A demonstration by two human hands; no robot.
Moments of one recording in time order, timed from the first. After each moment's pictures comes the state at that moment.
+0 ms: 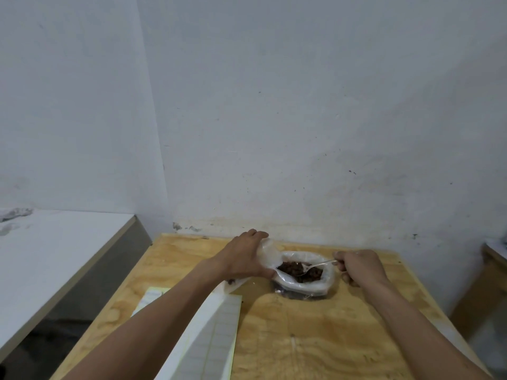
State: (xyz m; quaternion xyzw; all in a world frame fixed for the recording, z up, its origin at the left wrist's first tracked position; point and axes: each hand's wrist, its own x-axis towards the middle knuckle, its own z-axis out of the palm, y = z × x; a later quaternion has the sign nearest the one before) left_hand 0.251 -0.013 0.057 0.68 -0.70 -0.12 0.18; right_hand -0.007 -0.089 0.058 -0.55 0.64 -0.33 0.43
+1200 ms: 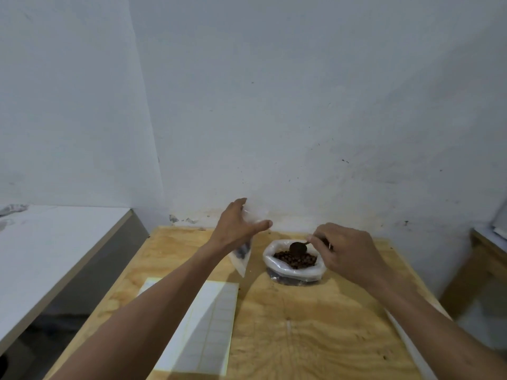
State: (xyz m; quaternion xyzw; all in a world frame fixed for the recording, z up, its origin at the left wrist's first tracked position) left_hand 0.255 -0.020 0.069 0.71 -0.54 -0.16 0.42; right_hand -0.010 -0.063 0.074 -0.88 0.30 -0.35 -0.11
